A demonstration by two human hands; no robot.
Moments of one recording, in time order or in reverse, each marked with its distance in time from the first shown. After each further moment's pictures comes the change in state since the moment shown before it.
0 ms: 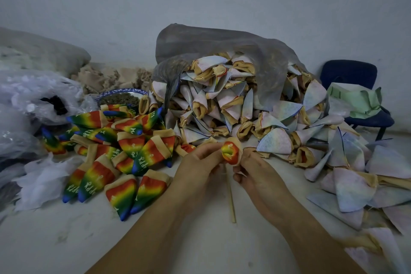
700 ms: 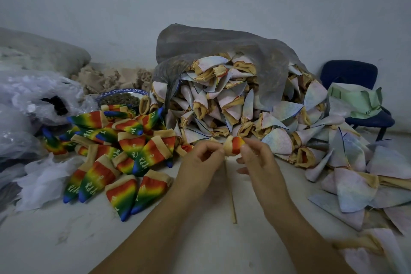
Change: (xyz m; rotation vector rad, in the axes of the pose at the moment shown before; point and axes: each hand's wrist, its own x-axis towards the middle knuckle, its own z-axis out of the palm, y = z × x) left_hand 0.001 -0.007 -0.005 0.235 0.022 0.201; right_hand 0.001 0.001 0.003 -0.205 0.245 -0.238
